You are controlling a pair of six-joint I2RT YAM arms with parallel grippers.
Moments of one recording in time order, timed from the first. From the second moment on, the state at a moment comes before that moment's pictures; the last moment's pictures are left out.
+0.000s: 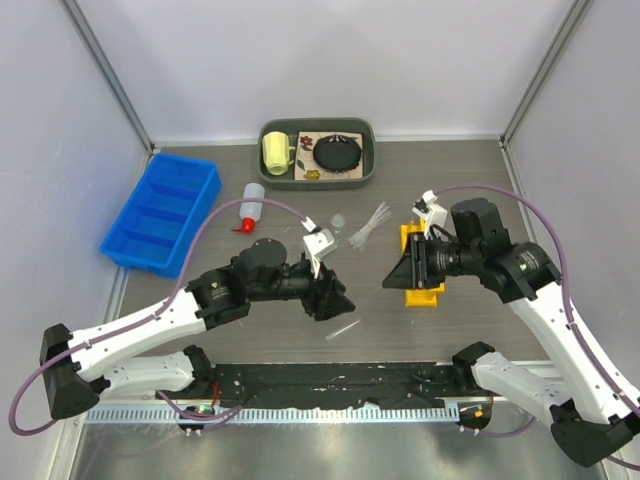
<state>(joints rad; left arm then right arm) -1.05 1.03 0.83 -0.11 0.37 -0.32 0.46 0.88 1.12 -0.99 -0.63 0.45</state>
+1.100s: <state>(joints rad) -1.04 0.98 1.07 -0.61 -0.08 -0.34 0.20 1.37 1.54 -1.11 0.16 0.36</state>
